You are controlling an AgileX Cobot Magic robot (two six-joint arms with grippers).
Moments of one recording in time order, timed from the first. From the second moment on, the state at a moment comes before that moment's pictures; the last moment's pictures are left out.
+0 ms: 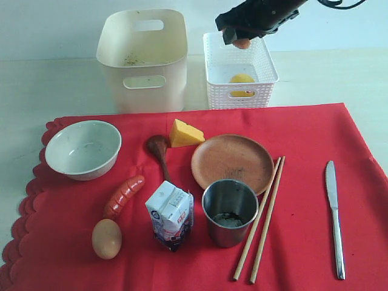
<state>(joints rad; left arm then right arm) -0.12 0.01 0.00 0.10 0.37 -0.15 0.25 2.18 -1.85 0.39 0.71 -0.39</state>
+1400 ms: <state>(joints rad) -0.12 0.01 0.00 0.10 0.37 -0.15 0.25 2.32 -1.88 0.39 0.64 -0.39</state>
